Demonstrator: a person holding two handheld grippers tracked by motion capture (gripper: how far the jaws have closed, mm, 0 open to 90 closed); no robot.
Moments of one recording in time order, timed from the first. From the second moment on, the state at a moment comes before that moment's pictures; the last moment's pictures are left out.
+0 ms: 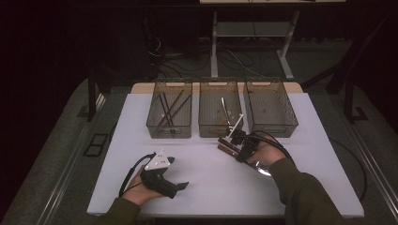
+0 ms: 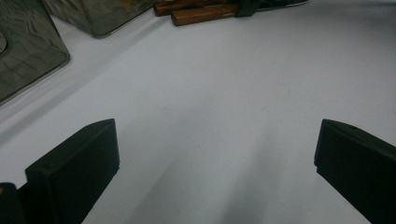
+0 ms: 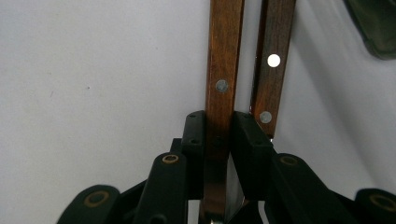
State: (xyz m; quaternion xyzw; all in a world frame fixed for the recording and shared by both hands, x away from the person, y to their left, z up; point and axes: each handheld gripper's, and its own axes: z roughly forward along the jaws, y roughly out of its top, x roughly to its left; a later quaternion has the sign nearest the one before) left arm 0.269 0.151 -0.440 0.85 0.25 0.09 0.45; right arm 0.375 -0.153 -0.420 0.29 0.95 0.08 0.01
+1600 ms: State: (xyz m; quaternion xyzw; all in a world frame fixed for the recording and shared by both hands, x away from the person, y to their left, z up) left arm 0.270 0.157 -0.439 0.85 0.25 0.09 0.46; right arm 0.355 -0.225 -0.373 0.35 0.85 0.39 0.03
